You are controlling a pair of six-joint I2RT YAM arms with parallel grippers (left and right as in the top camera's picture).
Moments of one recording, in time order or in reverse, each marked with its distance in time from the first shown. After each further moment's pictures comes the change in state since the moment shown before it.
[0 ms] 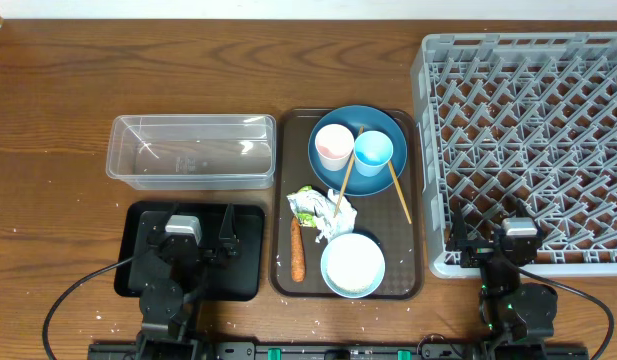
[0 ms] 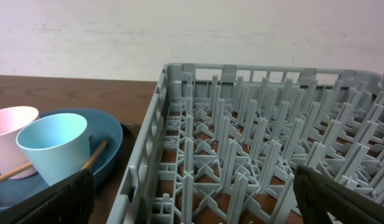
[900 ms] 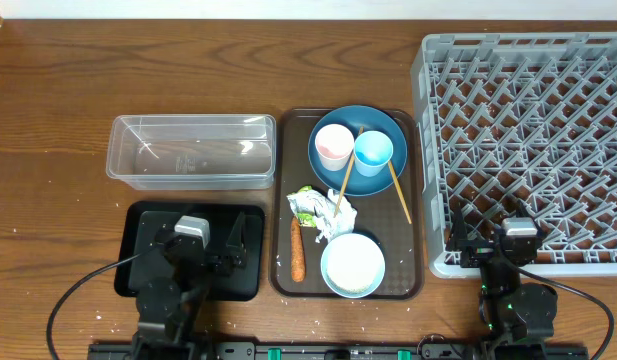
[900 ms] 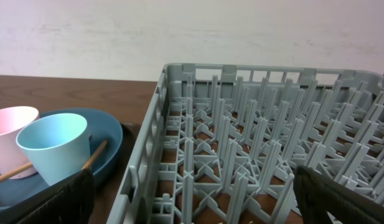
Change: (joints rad) left arm 0.000 0.003 0.068 -0.118 0.131 0.021; right arm 0.000 0.000 0.000 0.000 0.000 0.000
